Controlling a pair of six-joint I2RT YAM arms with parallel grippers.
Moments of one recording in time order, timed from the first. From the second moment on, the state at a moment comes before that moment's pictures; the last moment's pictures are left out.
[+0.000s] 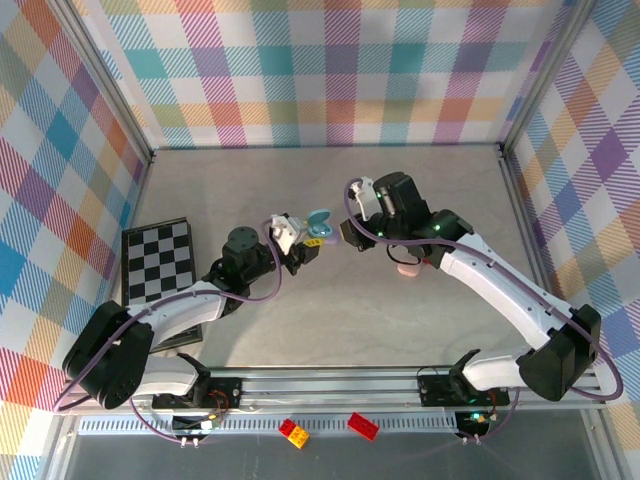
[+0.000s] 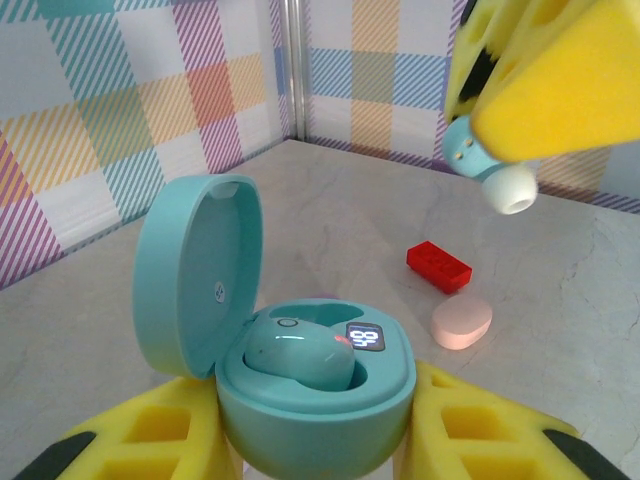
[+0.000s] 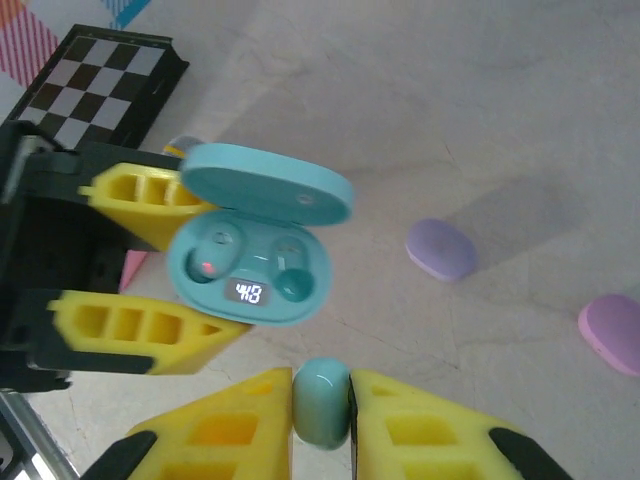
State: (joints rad) left arm -0.59 1.31 0.58 0.61 0.37 0.11; right arm 0.70 1.33 1.30 -0.66 -0.14 0.15
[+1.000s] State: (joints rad) left arm -0.60 1.31 0.60 0.56 0.46 0.11; right arm 0.73 1.45 1.37 -0.70 -0.11 0.09
